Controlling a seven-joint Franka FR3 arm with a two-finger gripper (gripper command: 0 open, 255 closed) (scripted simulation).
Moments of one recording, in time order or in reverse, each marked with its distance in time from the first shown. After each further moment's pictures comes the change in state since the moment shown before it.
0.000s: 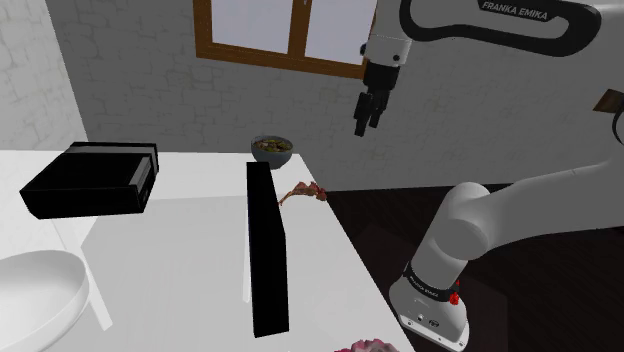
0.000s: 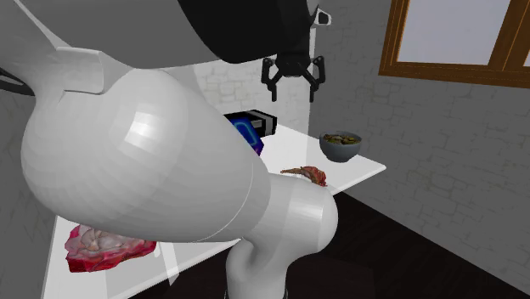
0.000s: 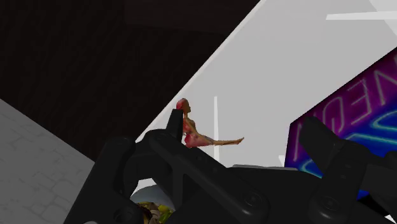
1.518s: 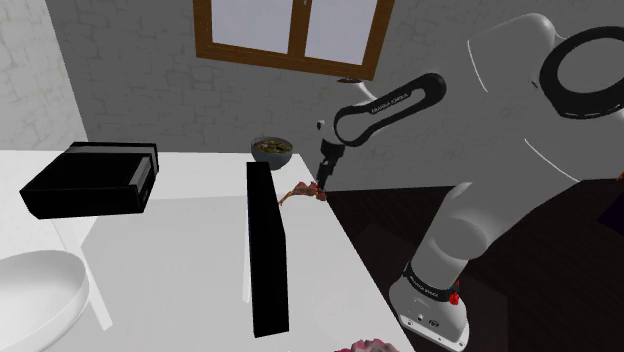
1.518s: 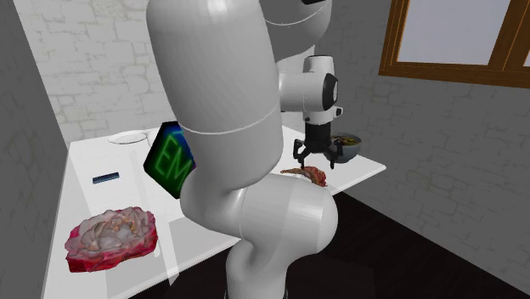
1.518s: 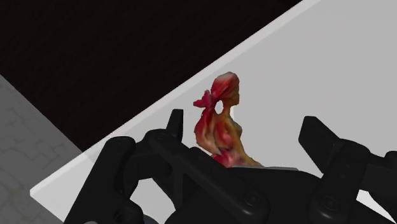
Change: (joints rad) arm -0.010 0.463 -0.146 -0.310 -0.136 0.836 -0.258
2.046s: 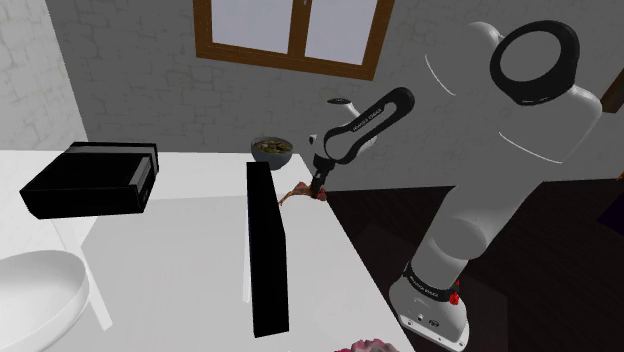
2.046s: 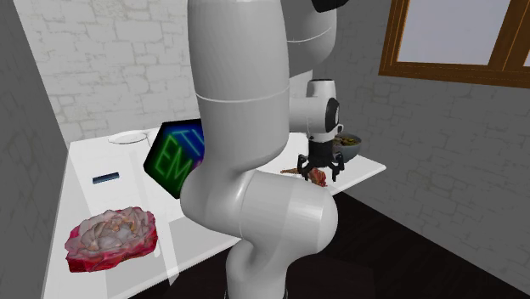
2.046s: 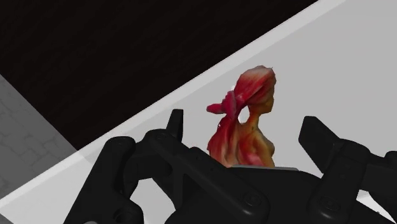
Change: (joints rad) arm -0.003 0.210 -0.025 0.014 -0.014 0.211 -0.042
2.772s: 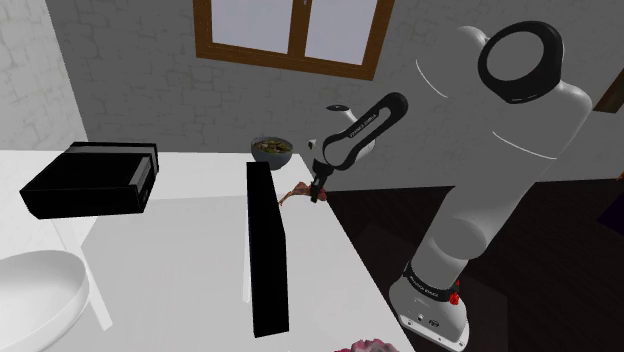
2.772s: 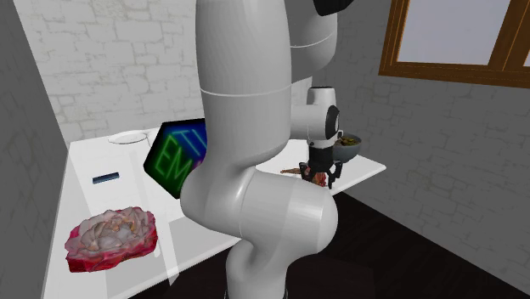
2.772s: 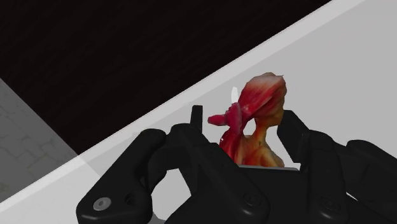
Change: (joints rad) arm -0.003 0.053 -0.004 -0.008 -0.003 0.063 -0.001
